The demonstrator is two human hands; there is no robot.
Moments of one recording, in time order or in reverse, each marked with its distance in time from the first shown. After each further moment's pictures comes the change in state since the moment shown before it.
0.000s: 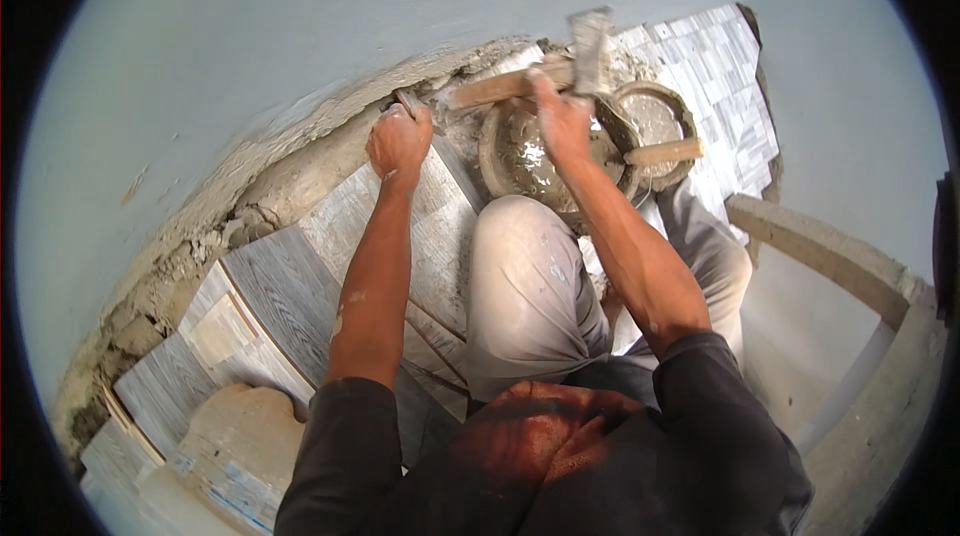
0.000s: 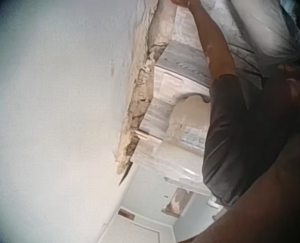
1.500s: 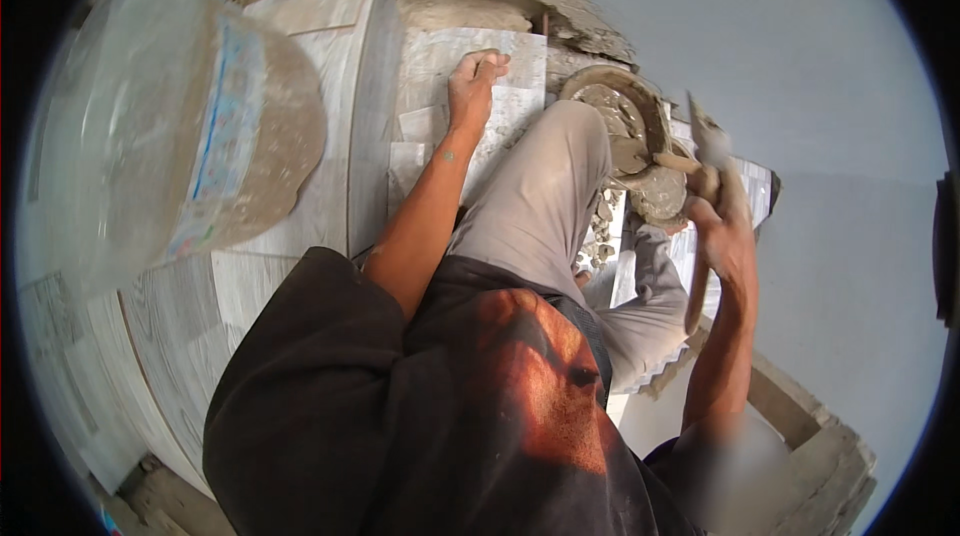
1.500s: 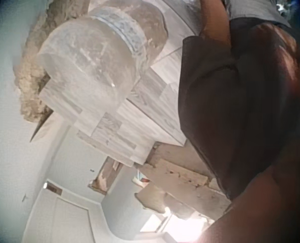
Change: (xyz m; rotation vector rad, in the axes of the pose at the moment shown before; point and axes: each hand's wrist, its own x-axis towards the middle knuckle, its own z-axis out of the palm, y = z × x) left_hand -0.197 -0.054 -0.048 -1.572 0.307 -0.095; right_hand -0.166 -0.243 -0.140 -0.673 -0.745 -0.066
